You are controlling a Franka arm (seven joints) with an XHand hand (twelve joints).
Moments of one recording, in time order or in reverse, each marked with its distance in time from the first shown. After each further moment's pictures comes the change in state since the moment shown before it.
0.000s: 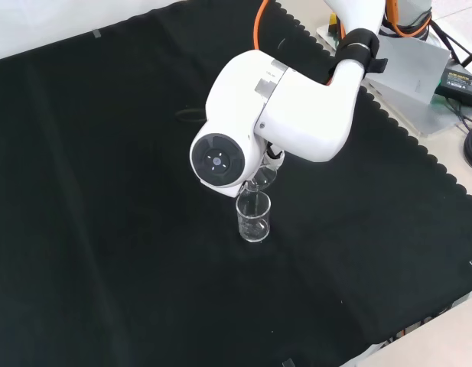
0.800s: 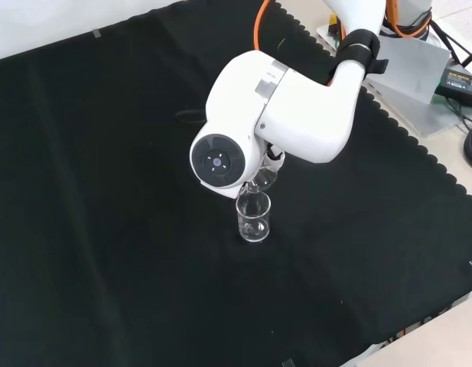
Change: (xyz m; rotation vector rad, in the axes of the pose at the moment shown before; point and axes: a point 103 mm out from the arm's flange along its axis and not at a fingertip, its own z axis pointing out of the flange) arm 0.002 0.001 -0.005 -0.006 0.000 -0.004
